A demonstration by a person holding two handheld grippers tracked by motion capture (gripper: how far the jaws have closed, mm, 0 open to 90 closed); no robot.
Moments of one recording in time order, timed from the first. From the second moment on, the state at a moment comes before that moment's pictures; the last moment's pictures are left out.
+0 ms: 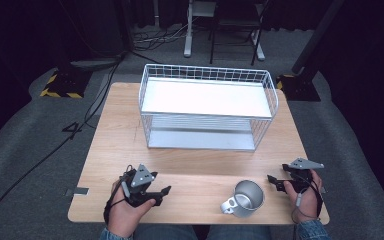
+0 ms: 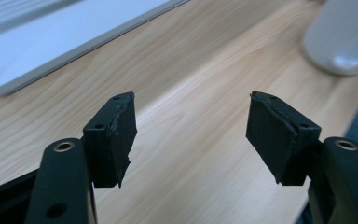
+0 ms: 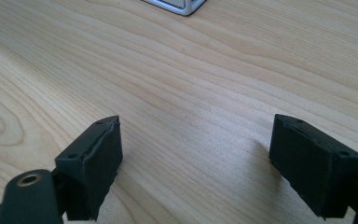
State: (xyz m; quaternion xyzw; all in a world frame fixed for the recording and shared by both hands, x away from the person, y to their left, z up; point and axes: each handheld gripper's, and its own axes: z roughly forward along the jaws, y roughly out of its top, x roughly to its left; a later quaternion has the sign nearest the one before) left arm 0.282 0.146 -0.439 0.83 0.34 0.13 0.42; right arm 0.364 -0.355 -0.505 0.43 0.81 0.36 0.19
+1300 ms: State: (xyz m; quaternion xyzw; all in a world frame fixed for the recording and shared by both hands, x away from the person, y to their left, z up) left arm 0.240 0.021 -0.453 0.82 0.27 0.09 0.50; right arm 0.364 -0.354 -0.505 0.43 0.81 0.36 0.19
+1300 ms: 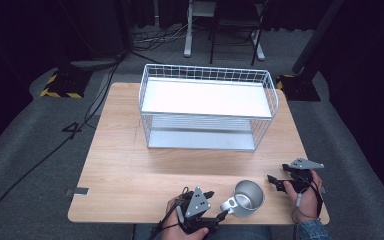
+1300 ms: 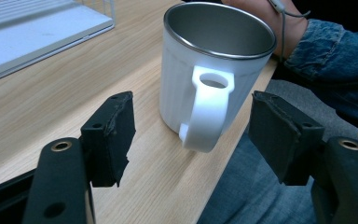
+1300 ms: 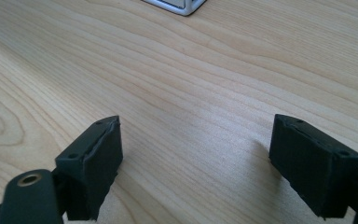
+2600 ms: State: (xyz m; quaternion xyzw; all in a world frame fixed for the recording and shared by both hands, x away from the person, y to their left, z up) left arm 0.248 -0.012 -0.462 0.86 0.22 0.06 0.46; right arm 0.364 -0.355 -0.505 0.43 0.81 0.36 0.19
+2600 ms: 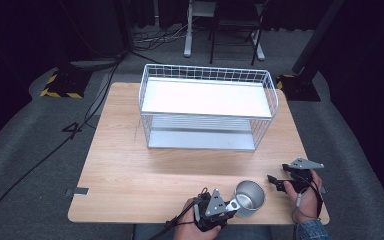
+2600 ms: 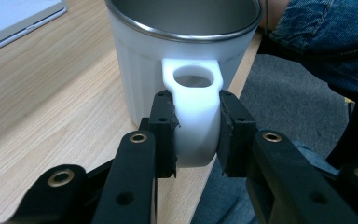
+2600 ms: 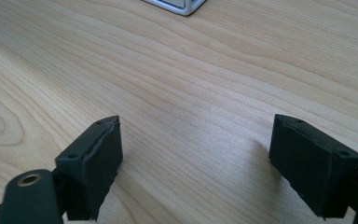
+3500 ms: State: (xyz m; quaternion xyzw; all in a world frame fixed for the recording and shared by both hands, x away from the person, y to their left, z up) left arm 0.243 -0.002 -0.449 0.82 0.20 0.08 0.53; right arm 0.364 -0.354 -0.505 0.43 0.81 0.36 0.19
